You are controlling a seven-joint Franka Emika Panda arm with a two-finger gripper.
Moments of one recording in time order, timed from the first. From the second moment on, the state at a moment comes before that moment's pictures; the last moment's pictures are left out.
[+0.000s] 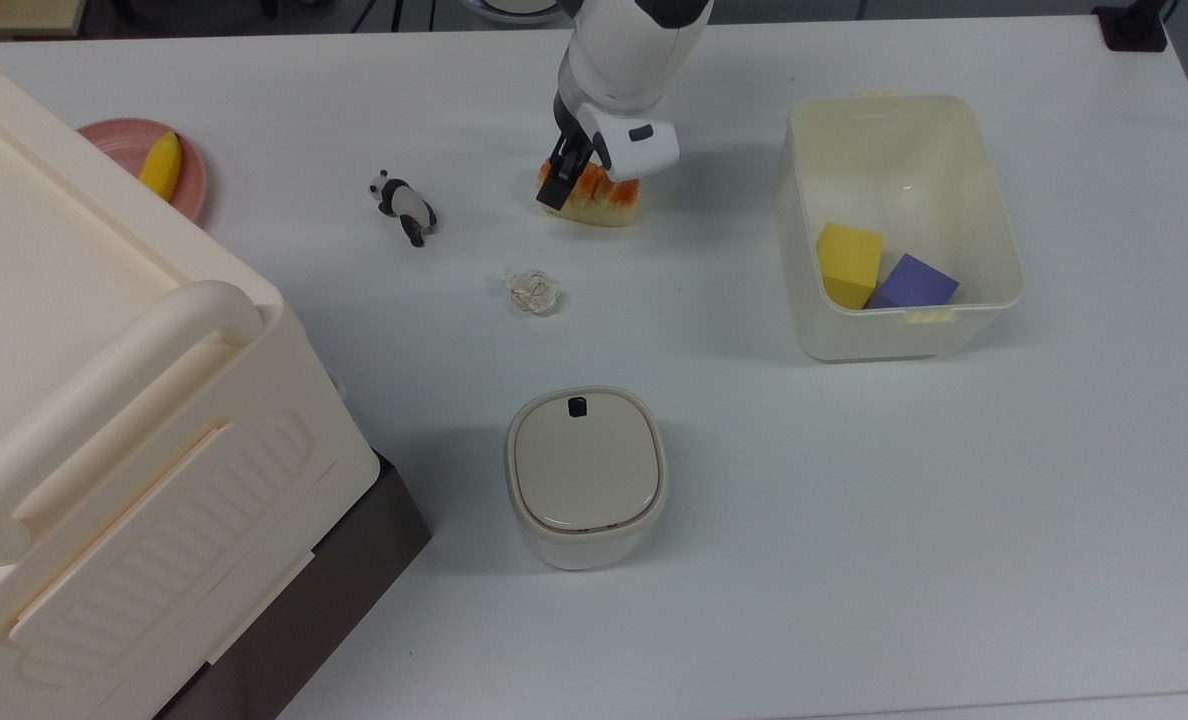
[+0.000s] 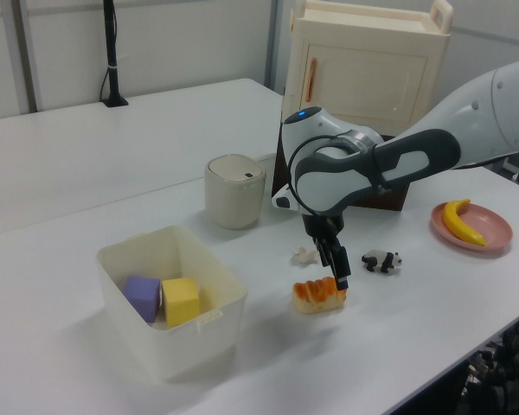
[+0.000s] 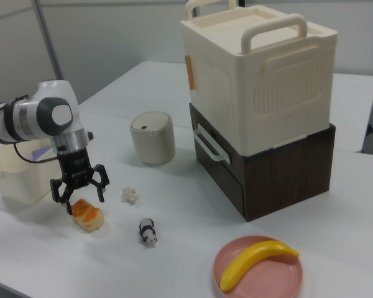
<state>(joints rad) 0.13 0.10 0.10 -2.12 -0.19 1.92 -0.88</state>
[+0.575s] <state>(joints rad) 0.17 0.15 0.10 -2.12 -0.23 1.92 -0.88</state>
